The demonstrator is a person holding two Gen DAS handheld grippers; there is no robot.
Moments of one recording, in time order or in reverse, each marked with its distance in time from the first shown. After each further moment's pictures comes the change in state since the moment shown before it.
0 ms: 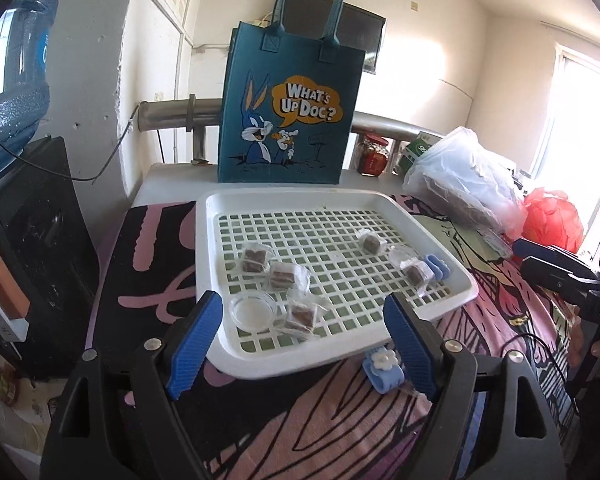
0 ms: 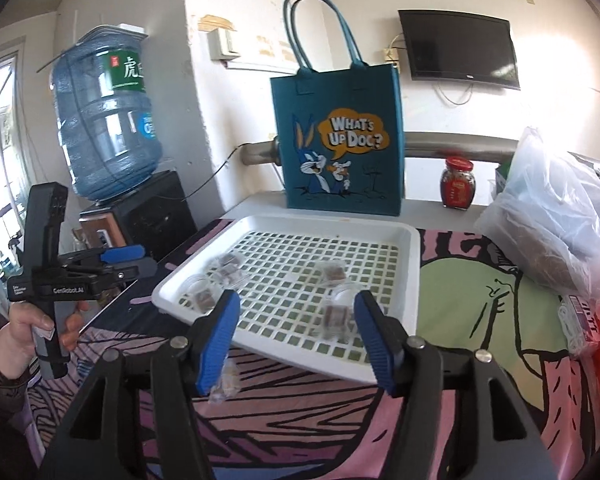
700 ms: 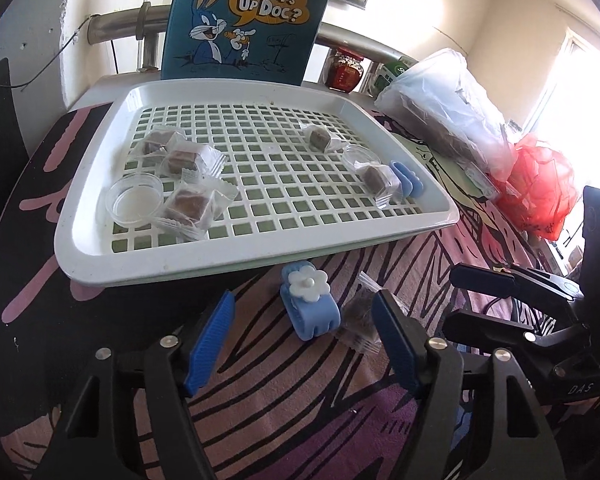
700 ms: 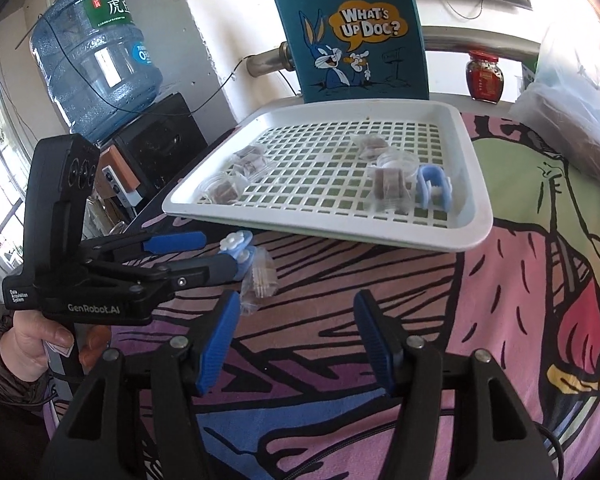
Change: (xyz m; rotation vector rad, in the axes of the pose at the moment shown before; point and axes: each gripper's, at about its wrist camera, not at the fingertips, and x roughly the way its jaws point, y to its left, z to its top) left arm 0.068 -0.045 -0.042 -0.063 0.244 -0.089; right arm 0.048 0.005 -0.052 0.132 0.243 0.050
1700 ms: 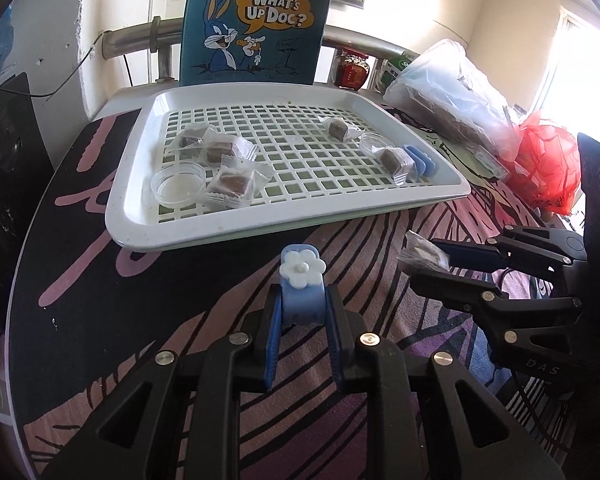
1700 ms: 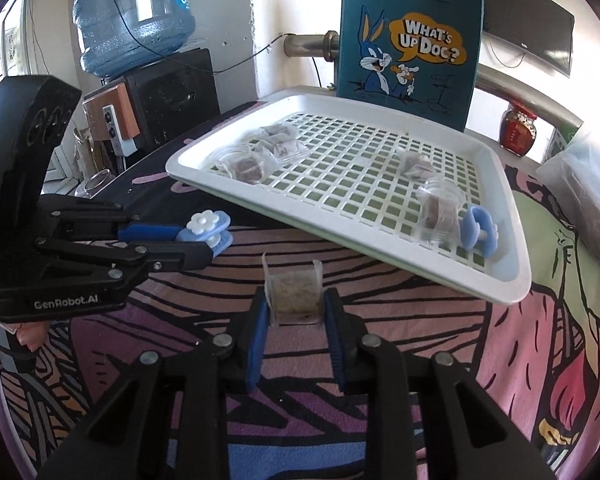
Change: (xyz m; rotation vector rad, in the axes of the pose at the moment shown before) left arm -0.024 0.011 -0.023 0.072 -0.026 0.076; right arm 0.024 0.046 -0.003 -0.261 0.017 -0.128
